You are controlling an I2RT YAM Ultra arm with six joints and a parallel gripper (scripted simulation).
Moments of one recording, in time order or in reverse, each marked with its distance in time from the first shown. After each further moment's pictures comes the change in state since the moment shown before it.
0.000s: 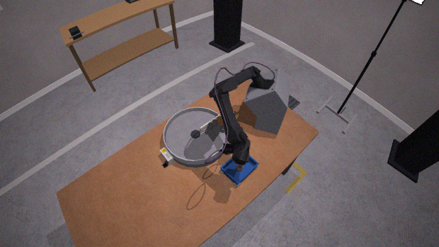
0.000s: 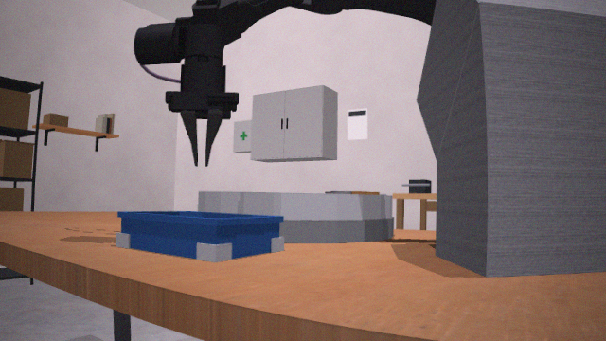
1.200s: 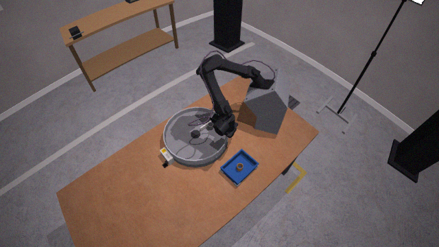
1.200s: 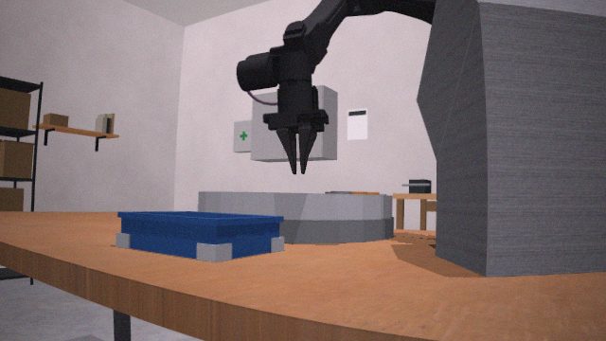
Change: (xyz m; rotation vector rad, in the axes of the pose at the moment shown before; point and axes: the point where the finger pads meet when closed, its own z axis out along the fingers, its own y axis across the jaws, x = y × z) arm -0.081 -0.158 0.006 0.023 0.007 0.410
